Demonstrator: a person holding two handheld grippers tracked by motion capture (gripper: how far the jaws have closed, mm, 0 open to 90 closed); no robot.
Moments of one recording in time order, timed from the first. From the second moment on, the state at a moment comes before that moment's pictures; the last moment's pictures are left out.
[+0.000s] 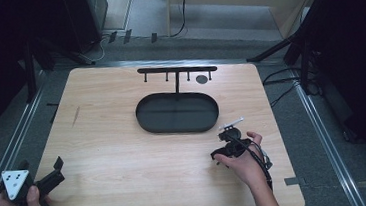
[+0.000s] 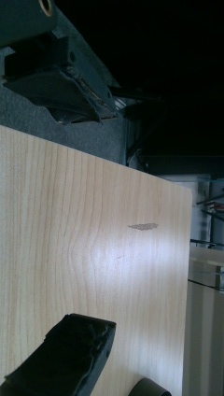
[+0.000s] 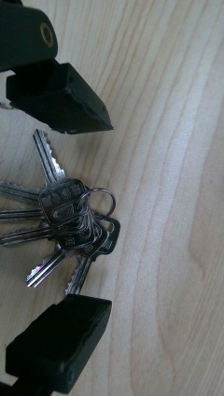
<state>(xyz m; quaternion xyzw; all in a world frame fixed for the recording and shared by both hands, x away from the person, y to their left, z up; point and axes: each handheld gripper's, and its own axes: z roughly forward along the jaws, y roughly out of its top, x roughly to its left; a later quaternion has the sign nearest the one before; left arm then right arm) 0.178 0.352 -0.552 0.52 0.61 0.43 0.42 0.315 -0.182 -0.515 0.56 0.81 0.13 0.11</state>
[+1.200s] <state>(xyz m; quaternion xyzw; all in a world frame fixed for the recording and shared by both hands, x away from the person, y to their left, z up) 0.178 0.353 -0.552 0.52 0.61 0.43 0.42 0.304 -0.223 -0.454 0.51 0.84 0.17 0.08</state>
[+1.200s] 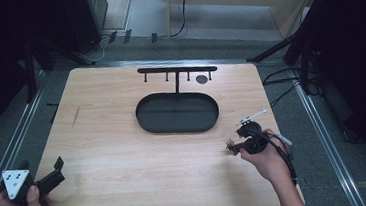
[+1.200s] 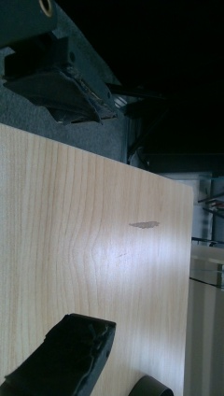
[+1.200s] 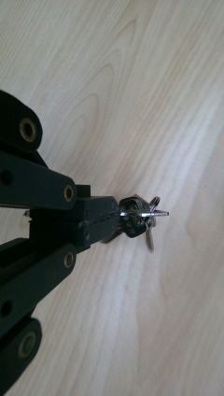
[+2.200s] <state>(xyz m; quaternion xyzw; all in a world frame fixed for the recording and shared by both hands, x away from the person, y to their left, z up) 0.179 0.354 -0.552 0.53 0.61 0.41 0.42 0.371 -0.164 -0.350 0.55 0.81 0.18 0.11</state>
